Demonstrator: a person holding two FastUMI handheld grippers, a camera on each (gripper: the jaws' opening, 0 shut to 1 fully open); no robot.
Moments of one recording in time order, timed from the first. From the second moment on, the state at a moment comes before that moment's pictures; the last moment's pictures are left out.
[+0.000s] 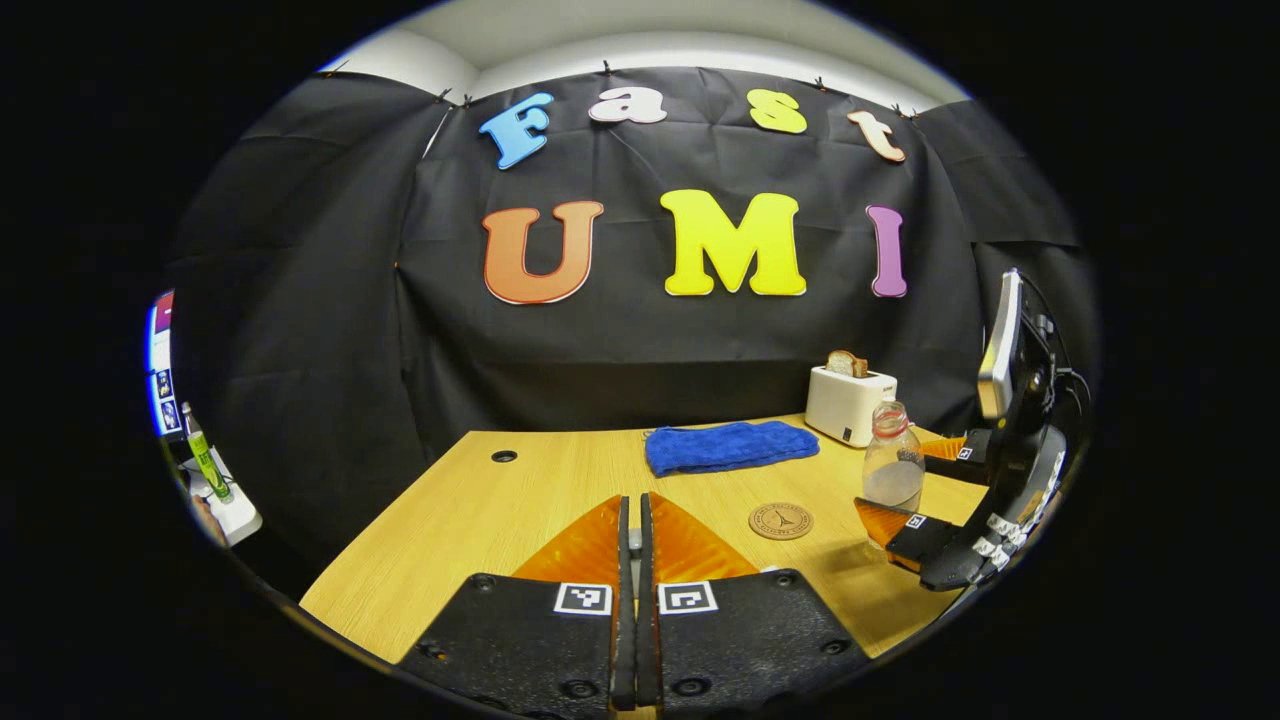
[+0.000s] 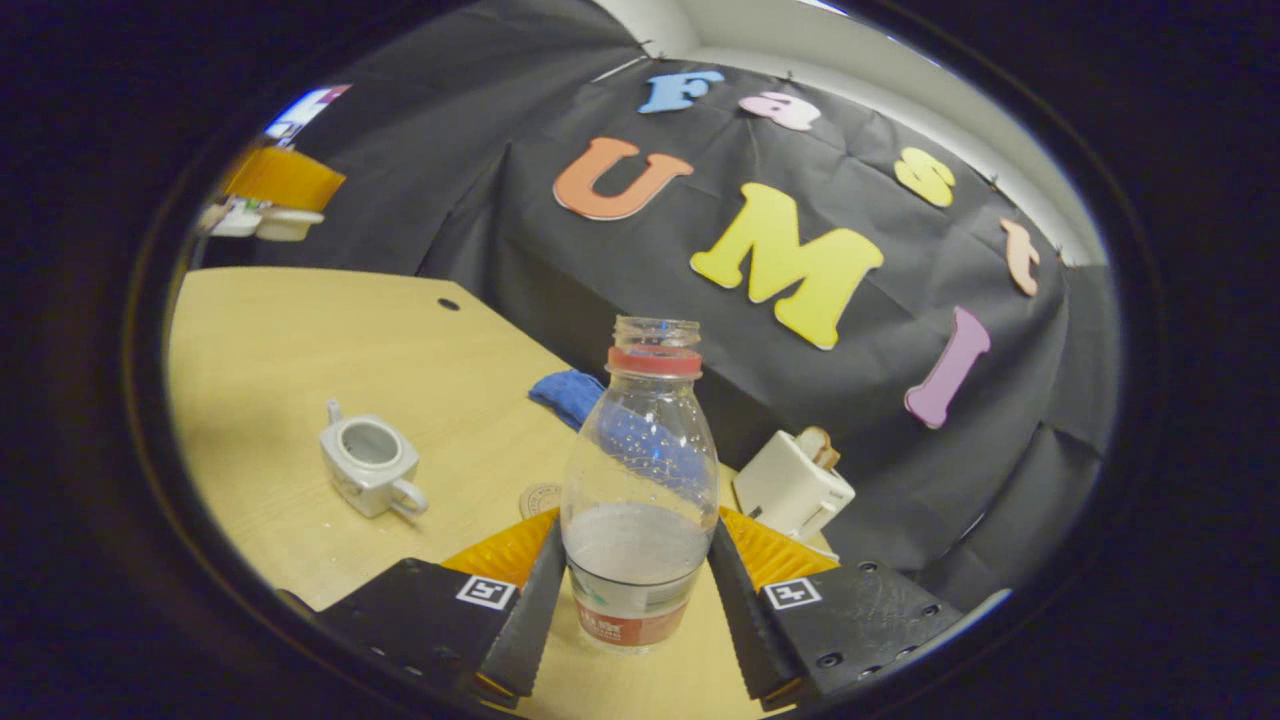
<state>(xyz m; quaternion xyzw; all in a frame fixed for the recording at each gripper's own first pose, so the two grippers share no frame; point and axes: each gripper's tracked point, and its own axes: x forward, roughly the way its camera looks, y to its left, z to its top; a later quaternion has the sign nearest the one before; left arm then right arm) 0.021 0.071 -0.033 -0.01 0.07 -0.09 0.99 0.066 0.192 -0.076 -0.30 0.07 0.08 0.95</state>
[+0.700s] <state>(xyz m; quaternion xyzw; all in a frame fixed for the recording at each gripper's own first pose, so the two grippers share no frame) 0.015 0.110 -0.024 -0.05 0.05 -0.06 1.00 0.081 0.205 -0.107 -0.58 0.05 0.05 0.81</state>
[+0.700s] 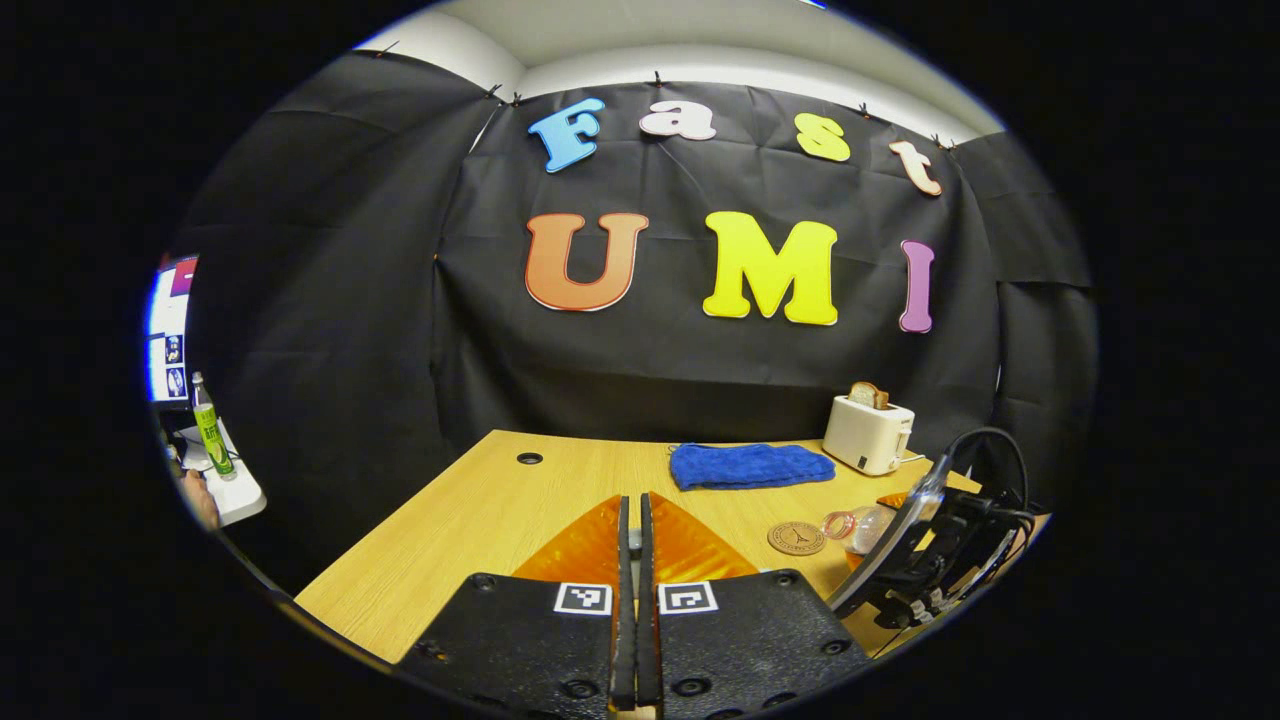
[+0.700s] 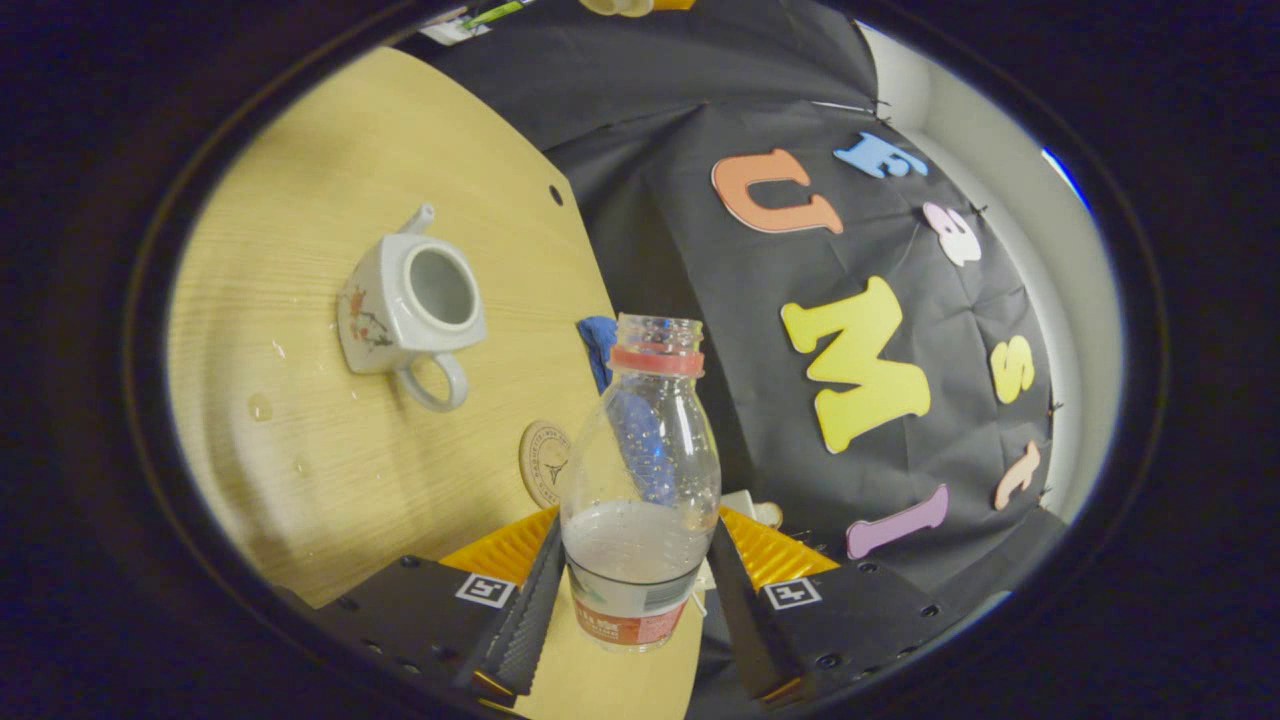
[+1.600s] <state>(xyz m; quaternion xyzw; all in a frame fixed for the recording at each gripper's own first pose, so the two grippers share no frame) 0.016 0.109 -0.031 -0.04 0.06 -0.07 0.99 0.092 0.236 -0.098 -0.76 -0.02 0.03 0.65</state>
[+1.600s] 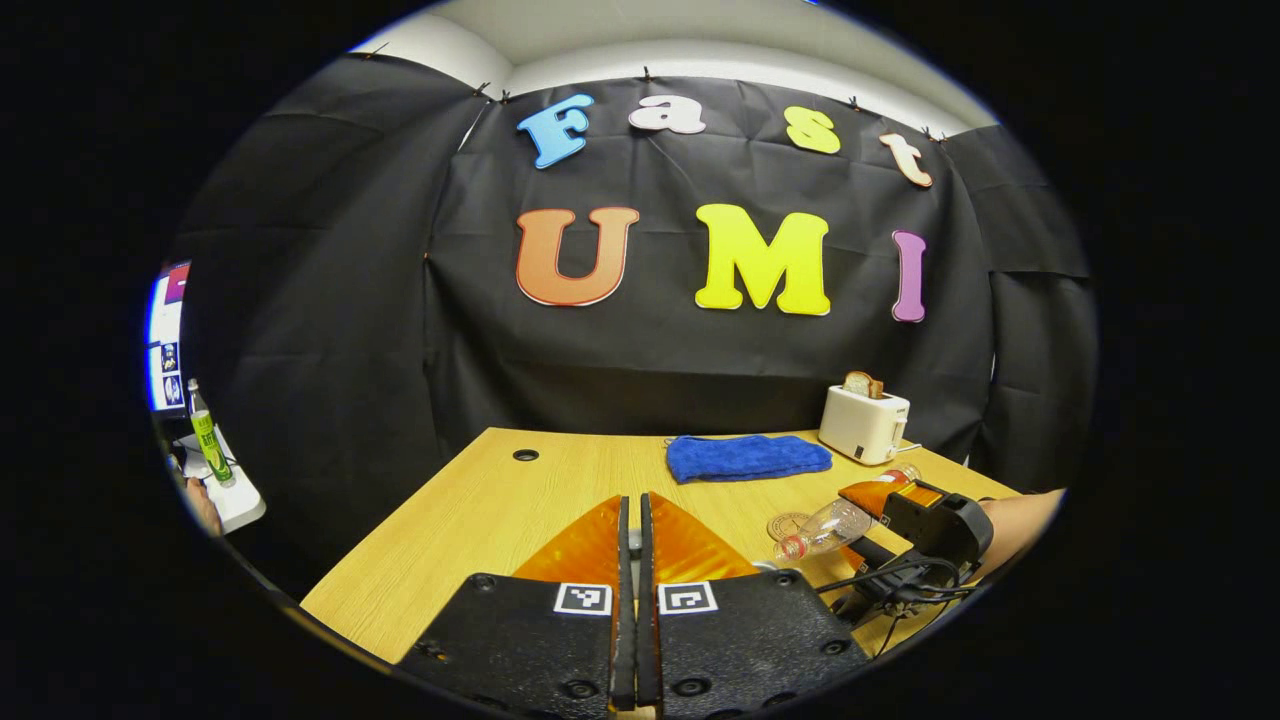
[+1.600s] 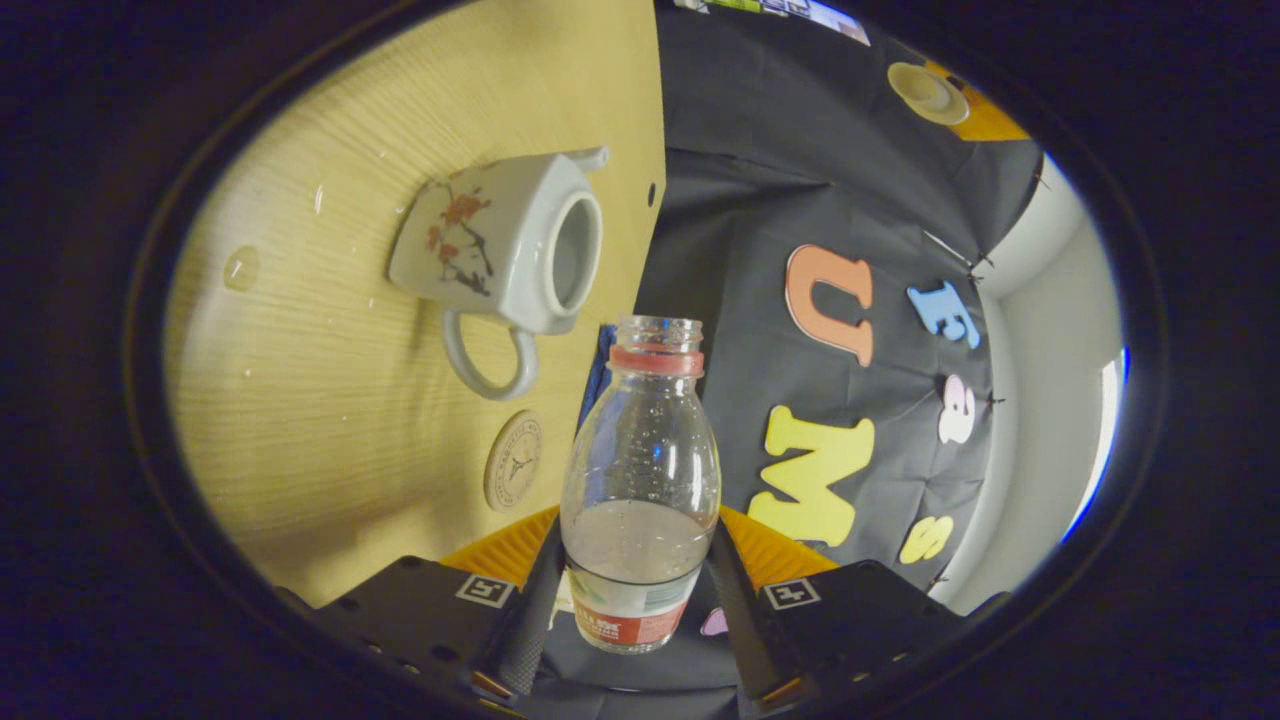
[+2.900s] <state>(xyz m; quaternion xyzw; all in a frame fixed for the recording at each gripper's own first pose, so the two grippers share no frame) 0.011 0.100 -0.033 -0.02 0.08 -0.08 0.99 0.092 0.269 -0.047 -0.84 -0.15 -0.03 0.52</state>
